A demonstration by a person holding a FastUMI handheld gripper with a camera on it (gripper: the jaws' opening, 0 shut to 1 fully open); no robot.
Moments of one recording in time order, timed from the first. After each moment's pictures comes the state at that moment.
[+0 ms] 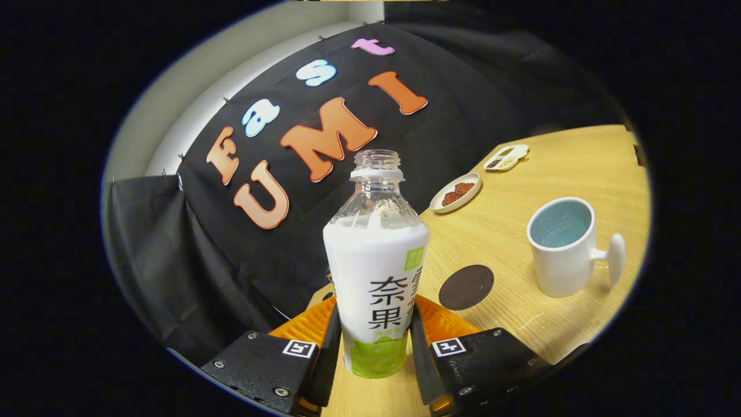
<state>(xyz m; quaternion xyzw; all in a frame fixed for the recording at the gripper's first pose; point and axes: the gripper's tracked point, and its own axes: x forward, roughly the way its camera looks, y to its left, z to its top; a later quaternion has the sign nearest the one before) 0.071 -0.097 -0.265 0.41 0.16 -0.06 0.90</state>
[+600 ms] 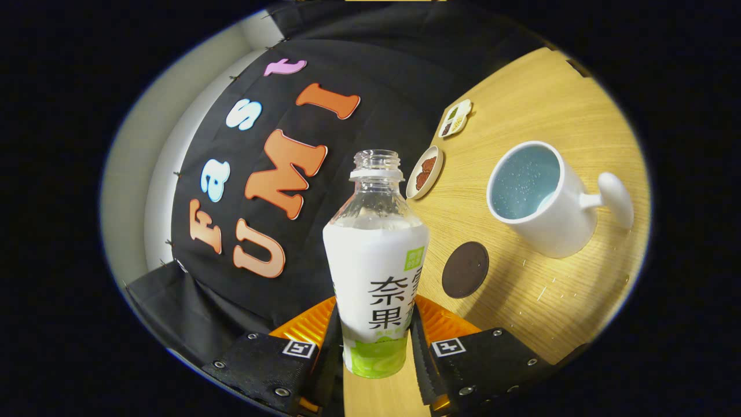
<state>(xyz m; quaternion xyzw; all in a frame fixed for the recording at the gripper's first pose) 0.075 -0.125 -0.271 0.59 0.15 -0.10 0.79</state>
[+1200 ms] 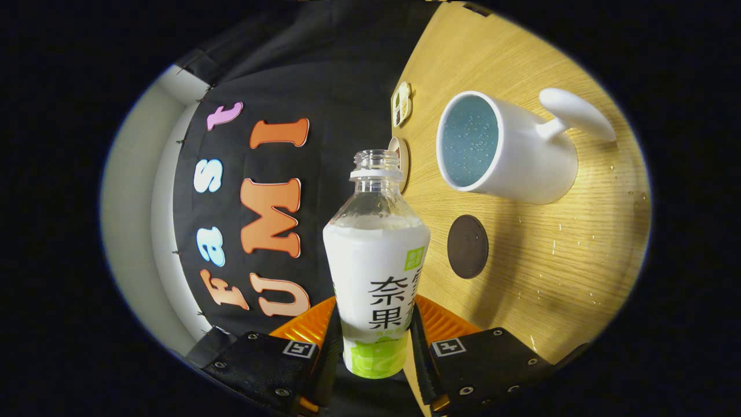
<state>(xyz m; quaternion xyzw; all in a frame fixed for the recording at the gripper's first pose) 0.078 -0.134 -0.271 0.72 0.11 -0.14 0.67</state>
